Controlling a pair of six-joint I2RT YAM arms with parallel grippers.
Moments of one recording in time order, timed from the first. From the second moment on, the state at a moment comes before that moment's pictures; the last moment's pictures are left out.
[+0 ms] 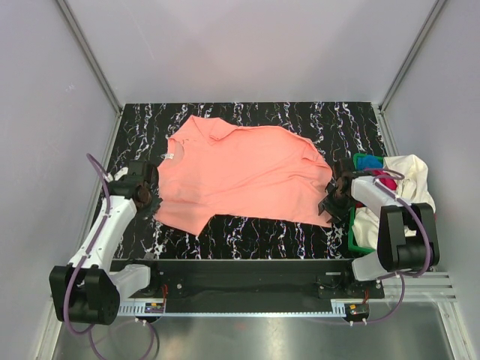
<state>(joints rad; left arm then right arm) -0.07 1.09 0.83 -0.95 -0.26 -0.88 0.08 1.47 0.80 -0.73 0.02 0.90</state>
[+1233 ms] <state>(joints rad) -0.05 1.38 1.71 -0.58 0.04 -0.55 0.08 1.74 1.84 -0.78 -0.02 0.74</state>
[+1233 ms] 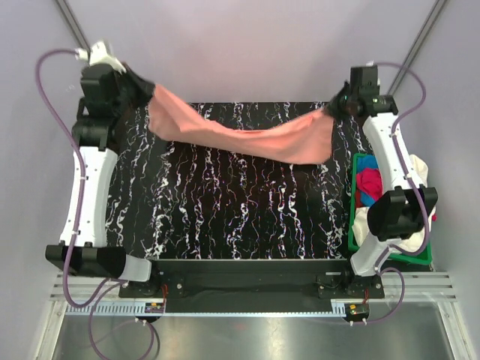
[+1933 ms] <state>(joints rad) -0.03 1.37 2.35 -0.16 0.11 -0.26 0.08 1.58 2.29 -0.63 -0.05 0.65</state>
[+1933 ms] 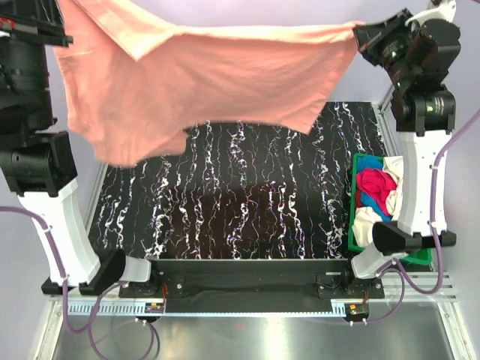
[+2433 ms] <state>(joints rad) 0.09 1.89 2.59 0.08 0.10 -0.37 0.08 2.07 2.66 -0.51 -0.09 0.72</state>
